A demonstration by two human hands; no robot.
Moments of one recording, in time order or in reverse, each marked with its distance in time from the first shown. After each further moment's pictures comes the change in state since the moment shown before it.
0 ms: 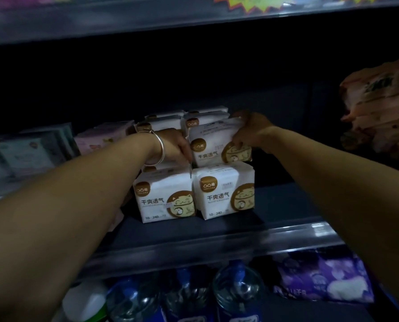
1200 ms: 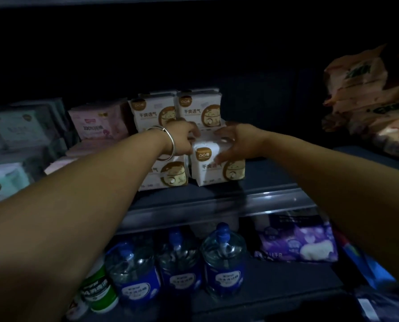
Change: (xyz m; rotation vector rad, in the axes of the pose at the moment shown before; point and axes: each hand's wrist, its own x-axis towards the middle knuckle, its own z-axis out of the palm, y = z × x) left_hand -0.019 0.018 0.041 0.060 0.109 0.075; right_hand -0.068 0.014 0.014 -0.299 -0.327 -0.113
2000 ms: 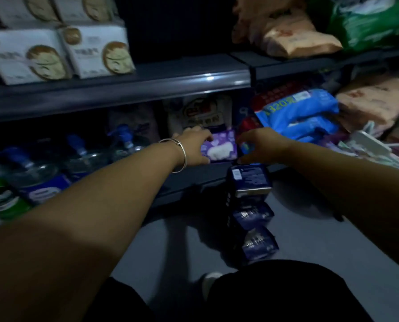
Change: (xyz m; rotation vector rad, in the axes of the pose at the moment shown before) left_hand -0.116 0.235 0.225 -0.033 -0.210 0.275; right_hand -0.279 0.218 0.070 -0.291 -0.047 0.250
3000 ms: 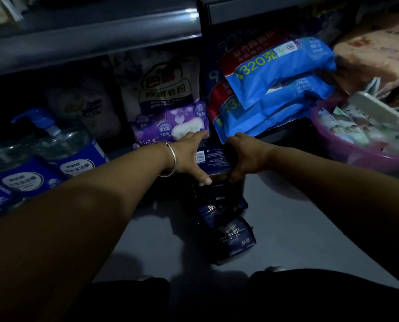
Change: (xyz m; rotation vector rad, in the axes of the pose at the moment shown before) left_hand 0.088 0.052 0.098 -0.300 -0.332 -0.031; right_hand 0.033 0.115 0.086 0.139 -0.208 0.018
